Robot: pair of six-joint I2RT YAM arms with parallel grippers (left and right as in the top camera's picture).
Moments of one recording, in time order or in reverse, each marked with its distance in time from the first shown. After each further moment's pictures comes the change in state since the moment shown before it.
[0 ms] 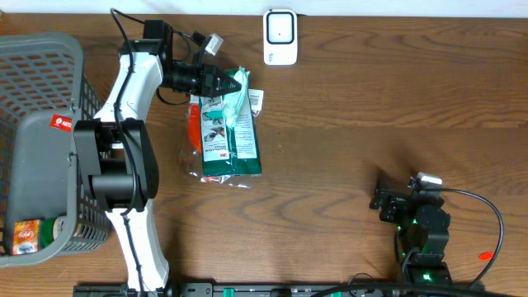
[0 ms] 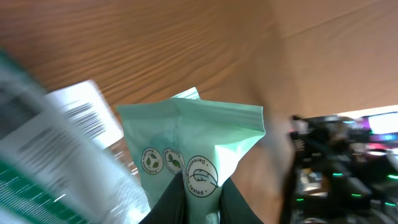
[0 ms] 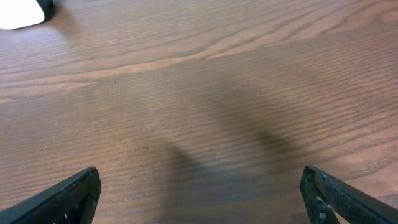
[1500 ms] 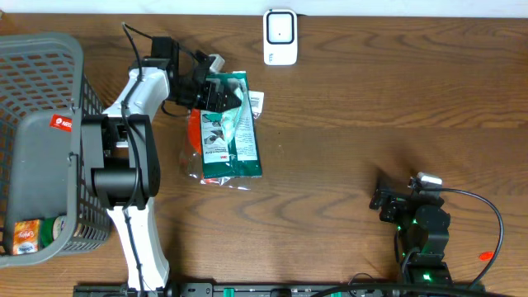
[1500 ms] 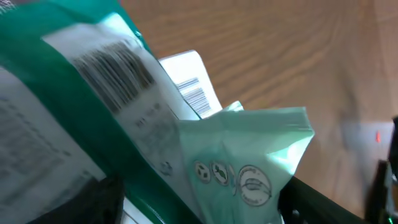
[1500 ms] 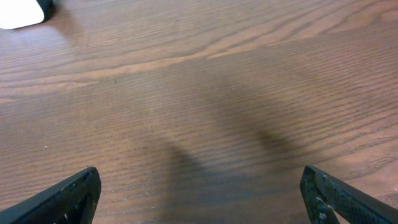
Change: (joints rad) left arm -0.005 0.020 -0.169 0.289 -0.223 -0.078; right arm 0.000 0.000 0.000 -0.002 0.000 0.000
